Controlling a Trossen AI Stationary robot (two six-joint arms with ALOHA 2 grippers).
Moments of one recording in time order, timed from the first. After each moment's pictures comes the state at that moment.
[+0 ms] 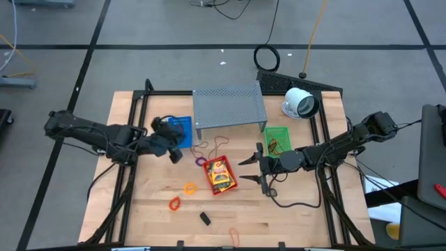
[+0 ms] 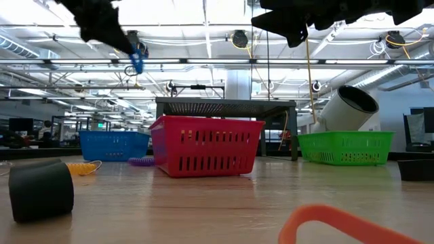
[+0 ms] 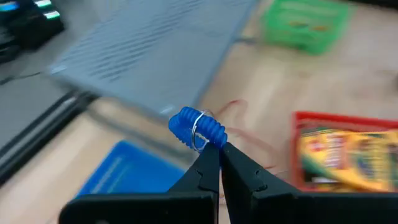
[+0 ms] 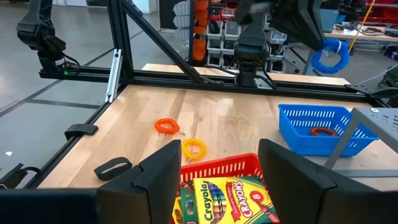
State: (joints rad) left arm -0.22 1.01 0.88 -0.70 -0.63 -0.52; right arm 0.33 1.34 0.64 0.53 0.24 0.02
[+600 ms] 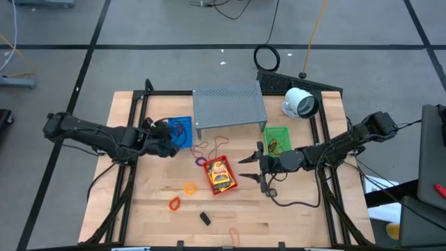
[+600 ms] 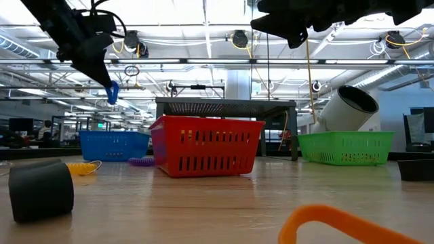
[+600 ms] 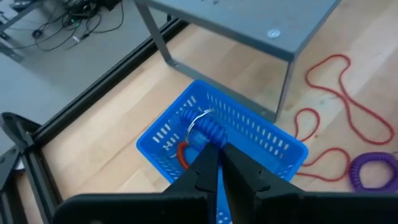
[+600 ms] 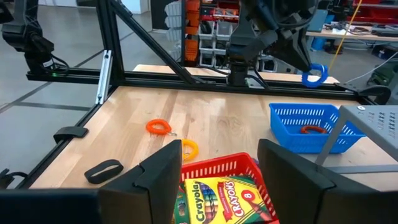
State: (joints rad) left arm -0.16 1.01 0.75 -0.86 -0.73 -0.72; right arm 0.33 1.34 0.64 0.53 0.27 0.02
